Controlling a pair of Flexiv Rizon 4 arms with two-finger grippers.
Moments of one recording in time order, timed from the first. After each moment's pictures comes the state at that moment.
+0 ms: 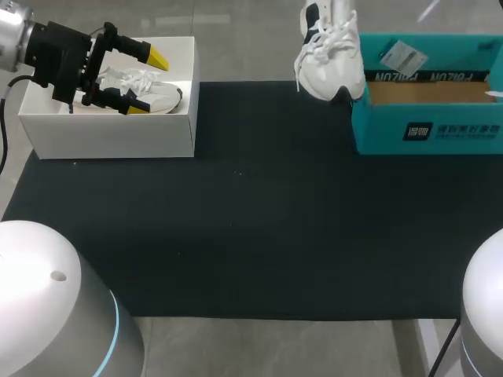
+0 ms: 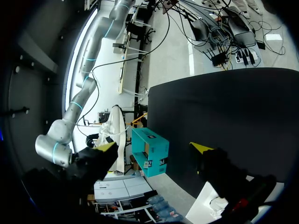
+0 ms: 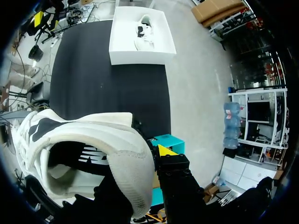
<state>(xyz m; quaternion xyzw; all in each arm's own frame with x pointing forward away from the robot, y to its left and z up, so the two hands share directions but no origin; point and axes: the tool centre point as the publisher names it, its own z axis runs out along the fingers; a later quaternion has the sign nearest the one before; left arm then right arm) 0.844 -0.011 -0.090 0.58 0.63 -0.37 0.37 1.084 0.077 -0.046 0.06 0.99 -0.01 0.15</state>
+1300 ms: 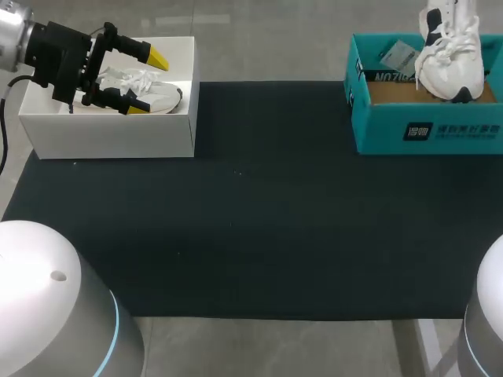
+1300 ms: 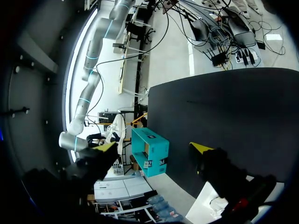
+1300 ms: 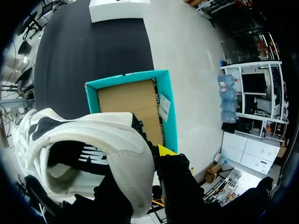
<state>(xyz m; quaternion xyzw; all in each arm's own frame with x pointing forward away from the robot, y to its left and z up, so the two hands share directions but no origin) 0.844 -0.011 -0.090 0.58 0.63 -0.37 0.37 1.130 -0.181 -0.076 0.11 0.98 -0.07 0.17</state>
